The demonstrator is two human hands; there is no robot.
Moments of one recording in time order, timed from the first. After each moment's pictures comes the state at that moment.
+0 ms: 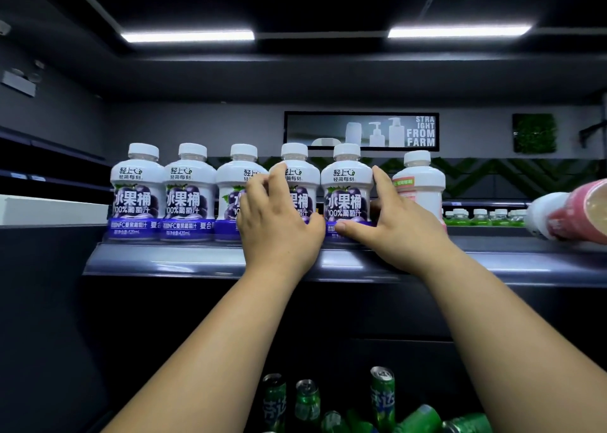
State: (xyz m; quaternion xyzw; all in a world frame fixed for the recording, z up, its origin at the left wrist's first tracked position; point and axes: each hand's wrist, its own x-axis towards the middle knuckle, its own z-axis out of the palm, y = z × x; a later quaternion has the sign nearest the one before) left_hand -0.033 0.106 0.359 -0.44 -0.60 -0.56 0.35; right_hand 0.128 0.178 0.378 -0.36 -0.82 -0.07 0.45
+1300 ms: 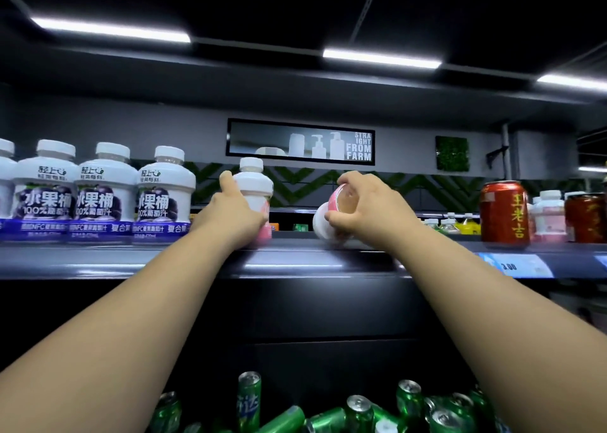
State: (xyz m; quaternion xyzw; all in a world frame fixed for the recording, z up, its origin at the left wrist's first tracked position) left_hand 0.117 0.210 0.396 -0.48 -0.72 -0.47 0.16; right_hand 0.354 0.260 0.403 -0.37 -0.80 -0.10 0.46
